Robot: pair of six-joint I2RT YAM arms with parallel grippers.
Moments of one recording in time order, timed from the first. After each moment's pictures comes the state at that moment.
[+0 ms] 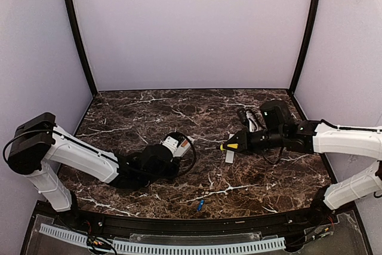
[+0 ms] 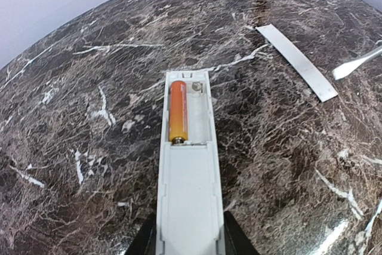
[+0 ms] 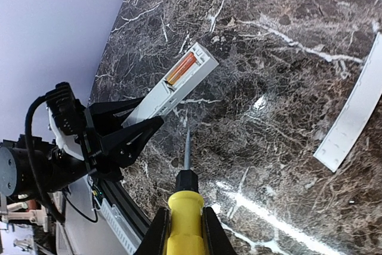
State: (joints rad) left arm -1.15 1.64 0.70 0.28 -0.57 -0.27; right arm 0.78 1.23 0.75 -0.15 -0.35 0.73
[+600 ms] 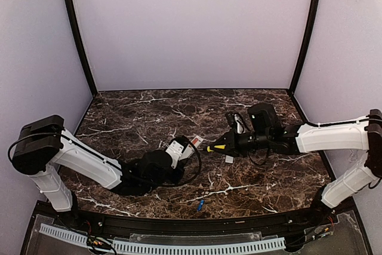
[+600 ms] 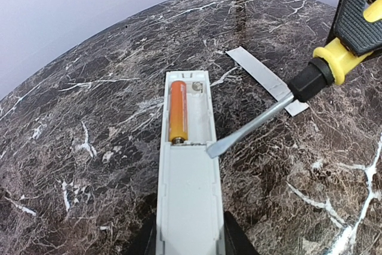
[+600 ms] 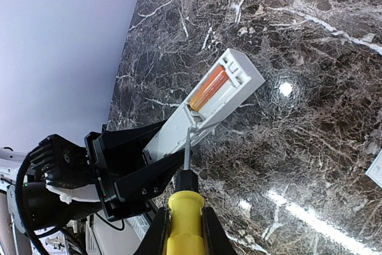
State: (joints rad) left arm -1.20 1.70 0.66 0.53 -0.58 -0.14; right arm 0.82 1.41 0.75 0.08 -0.43 0.89
